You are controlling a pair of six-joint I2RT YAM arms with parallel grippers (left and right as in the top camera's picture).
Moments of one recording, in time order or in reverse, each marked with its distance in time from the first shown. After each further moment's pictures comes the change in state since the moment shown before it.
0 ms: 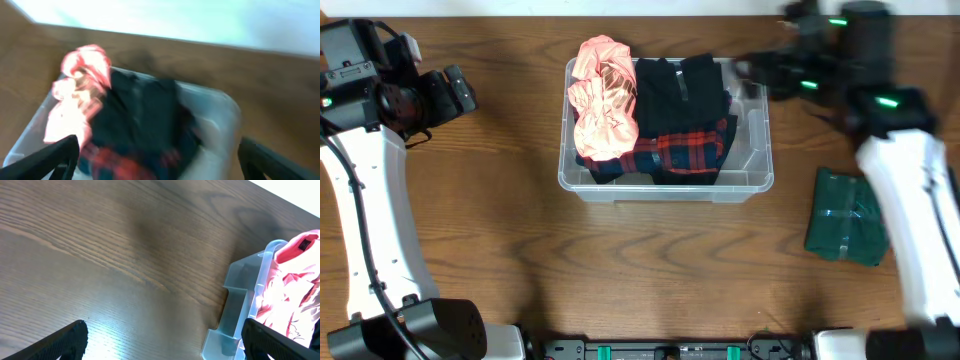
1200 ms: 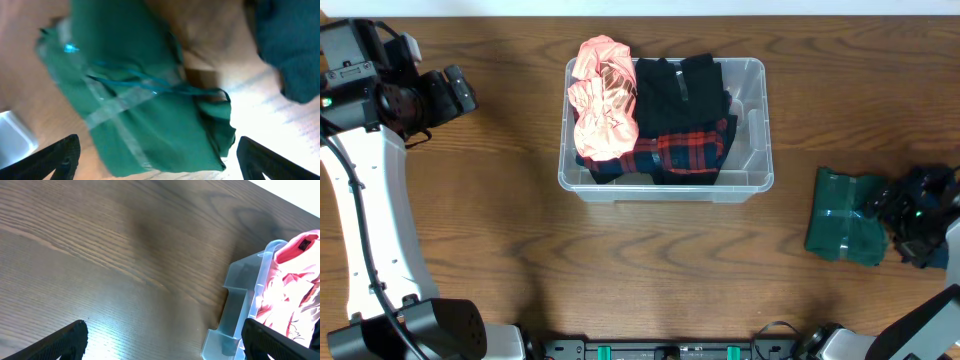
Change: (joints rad) left arm 0.000 0.000 0.000 0.000 0.000 0.000; right arm -0.760 -0.061 -0.605 -0.204 0.162 0.078
